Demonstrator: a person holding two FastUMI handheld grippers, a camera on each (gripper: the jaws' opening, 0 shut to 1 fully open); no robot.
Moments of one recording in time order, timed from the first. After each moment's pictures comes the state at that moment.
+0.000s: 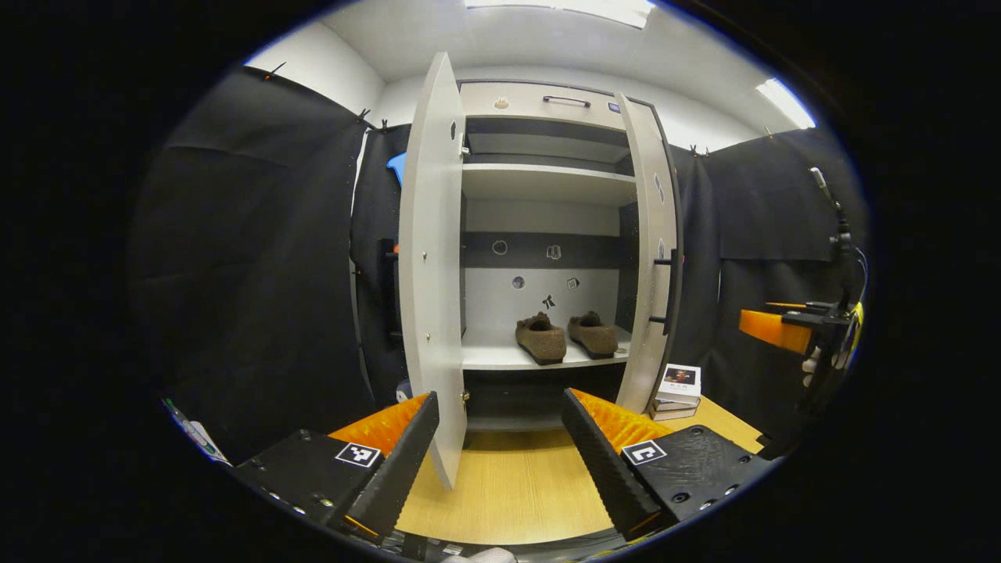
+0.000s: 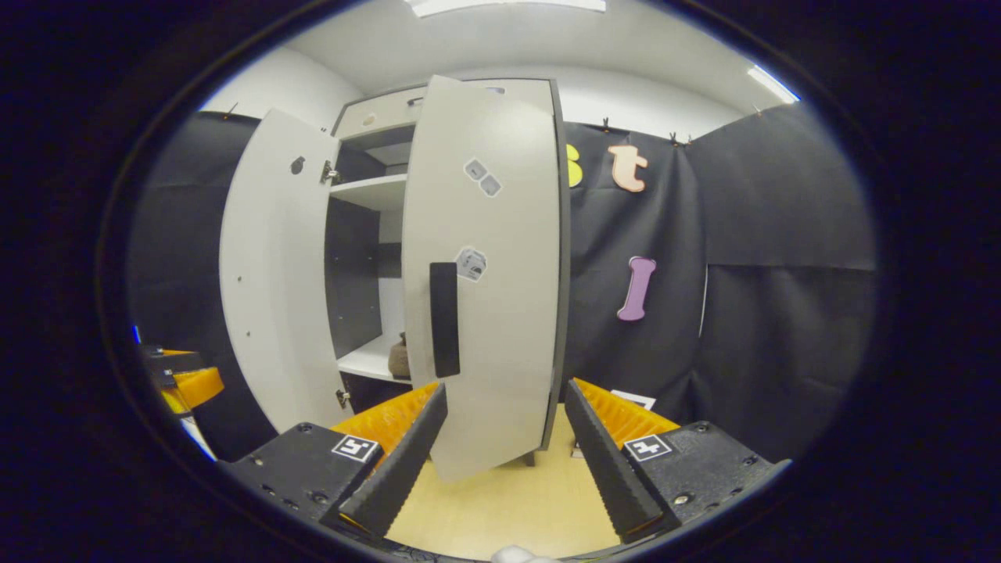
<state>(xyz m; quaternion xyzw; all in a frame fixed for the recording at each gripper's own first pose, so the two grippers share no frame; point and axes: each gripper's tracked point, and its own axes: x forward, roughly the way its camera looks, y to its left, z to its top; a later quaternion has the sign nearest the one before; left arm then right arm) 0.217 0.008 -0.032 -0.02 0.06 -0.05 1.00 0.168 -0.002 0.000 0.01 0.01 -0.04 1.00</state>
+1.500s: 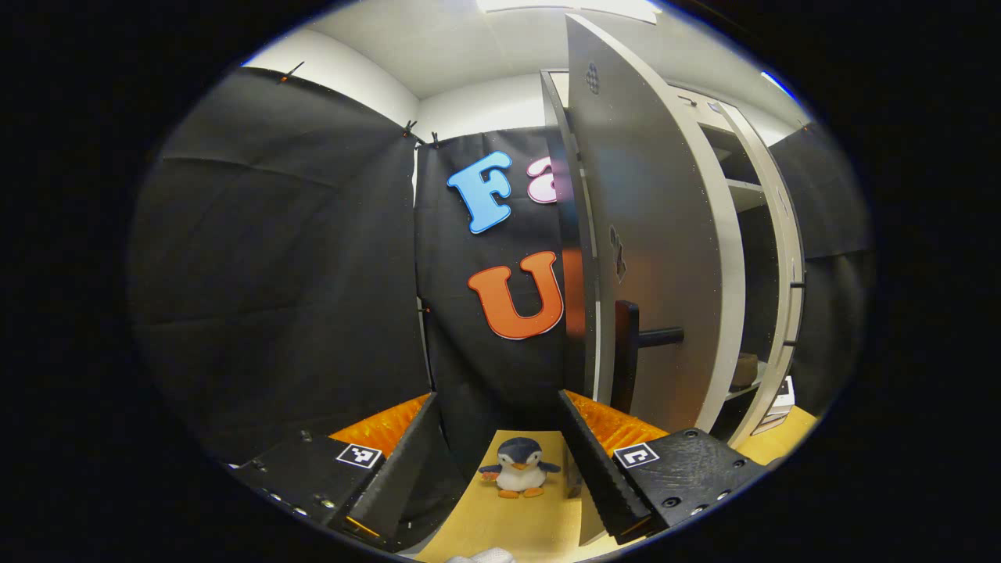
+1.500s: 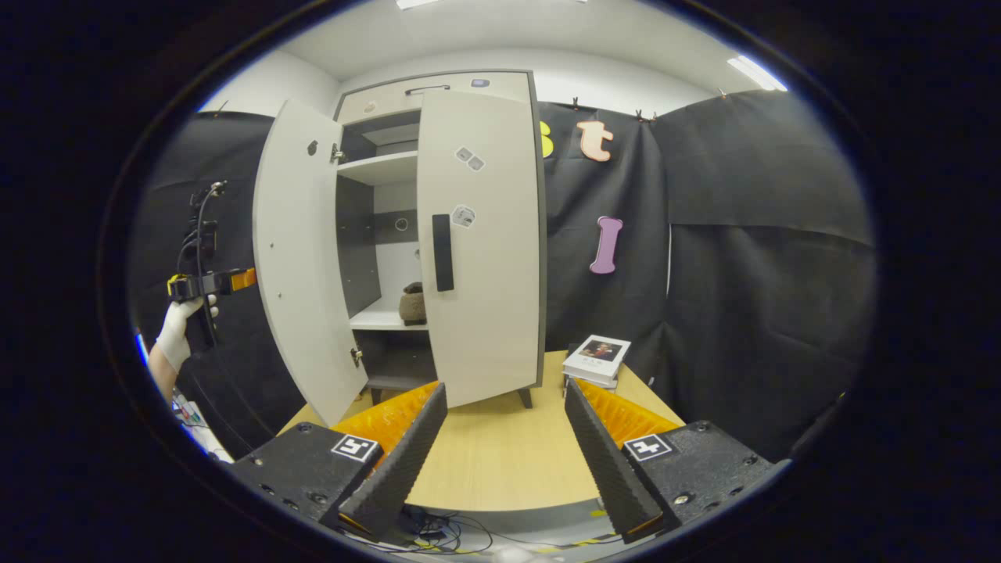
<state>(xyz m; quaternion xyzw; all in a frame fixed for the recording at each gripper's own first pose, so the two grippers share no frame) 0.363 0.185 0.002 0.01 0.03 0.05 1.00 0.060 0.018 -0.058 0.04 0.07 -0.08 0.99</state>
